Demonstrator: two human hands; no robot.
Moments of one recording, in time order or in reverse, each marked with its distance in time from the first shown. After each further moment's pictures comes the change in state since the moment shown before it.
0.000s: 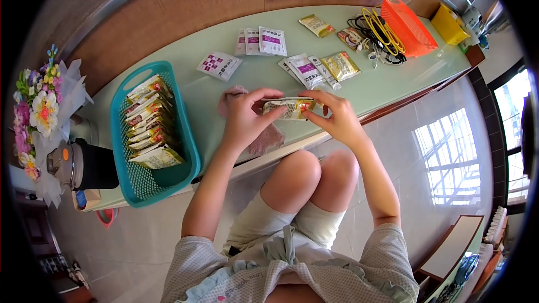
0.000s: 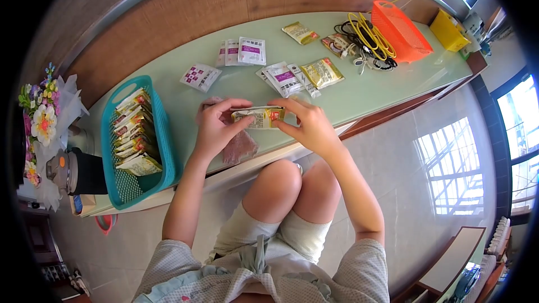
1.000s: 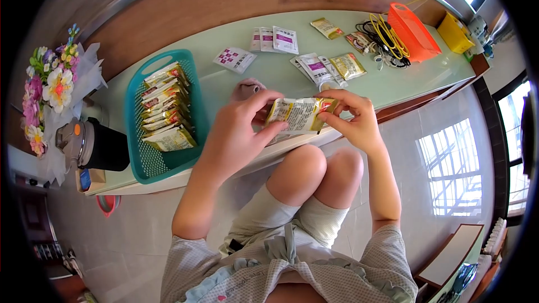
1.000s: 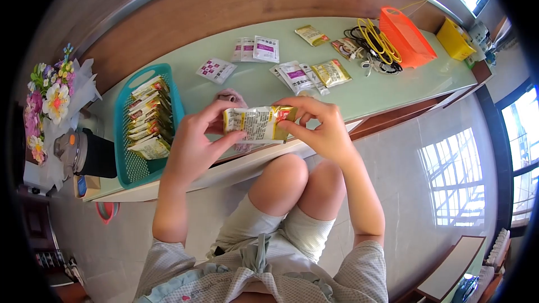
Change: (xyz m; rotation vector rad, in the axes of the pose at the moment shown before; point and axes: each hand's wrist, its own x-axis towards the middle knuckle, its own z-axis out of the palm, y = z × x) left_hand -0.041 0.118 -0.029 0.336 -0.085 -0.059; right_hand -0.013 -0.058 -0.021 0.282 0.038 0.016
